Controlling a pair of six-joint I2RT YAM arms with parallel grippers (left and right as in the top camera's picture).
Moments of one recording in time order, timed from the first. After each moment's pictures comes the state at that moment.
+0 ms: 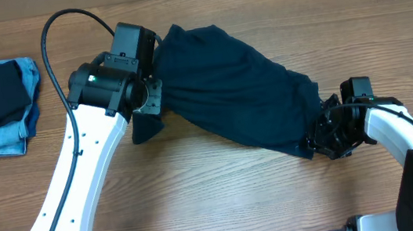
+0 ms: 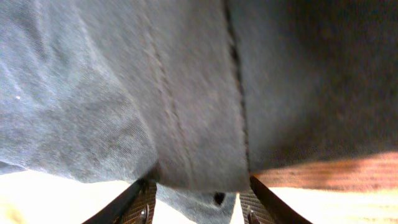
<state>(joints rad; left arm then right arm) -0.35 1.57 1.63 -1.25 -0.23 -0.13 -0.12 1.58 0.76 -0.73 -0.41 0.23</state>
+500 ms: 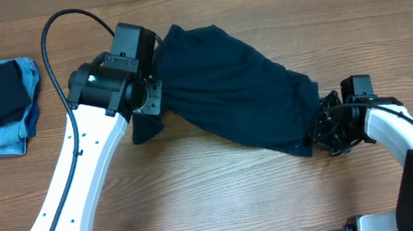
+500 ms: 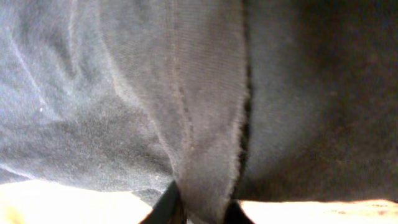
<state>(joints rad) -0.35 1.57 1.63 -1.25 -0.23 -0.13 -0.12 1.58 0.76 -0.69 -0.42 0.23</state>
